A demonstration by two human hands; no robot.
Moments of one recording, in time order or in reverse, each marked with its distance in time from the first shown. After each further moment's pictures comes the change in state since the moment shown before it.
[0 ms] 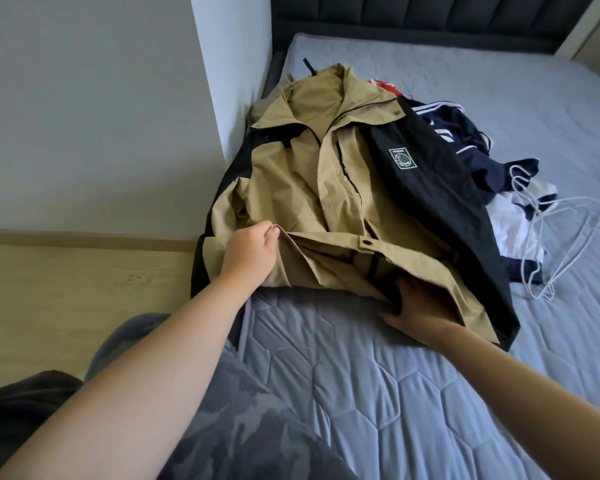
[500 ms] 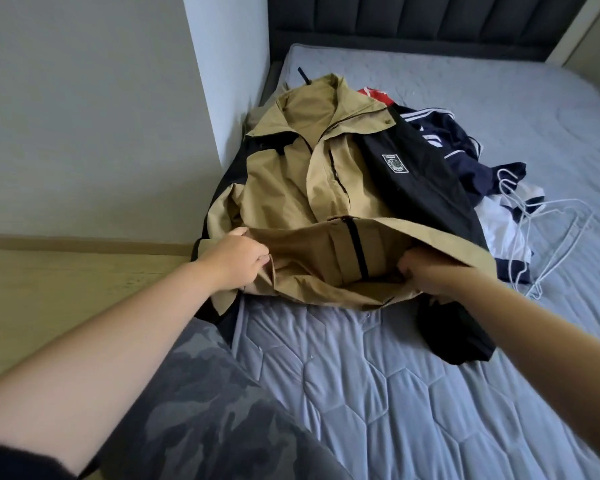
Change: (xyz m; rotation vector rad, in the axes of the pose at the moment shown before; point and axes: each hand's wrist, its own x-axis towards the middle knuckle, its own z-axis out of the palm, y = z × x) left_hand 0.006 -0.006 -0.031 0.398 -0.523 0.356; right_hand 0.027 -0.004 -0.098 0.001 -0.267 0.008
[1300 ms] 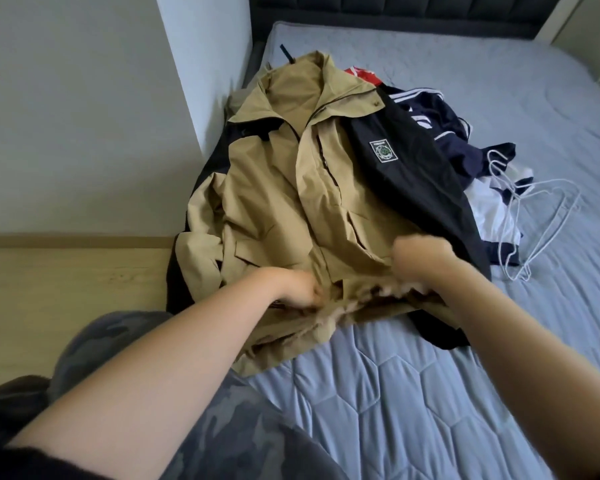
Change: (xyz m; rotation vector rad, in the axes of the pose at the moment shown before) left_hand 0.043 0.094 0.048 -0.391 -0.752 -0.073; right_hand -0.025 -0.025 -0.014 -0.135 0.022 0.043
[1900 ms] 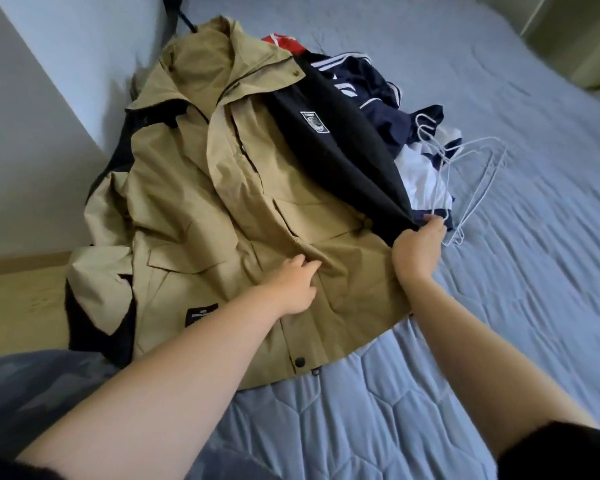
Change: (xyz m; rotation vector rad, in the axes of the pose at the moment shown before) left_hand 0.095 0.062 0.044 0.262 0.319 0.026; right_hand 0.028 0.114 0.098 0.940 0.807 0.733
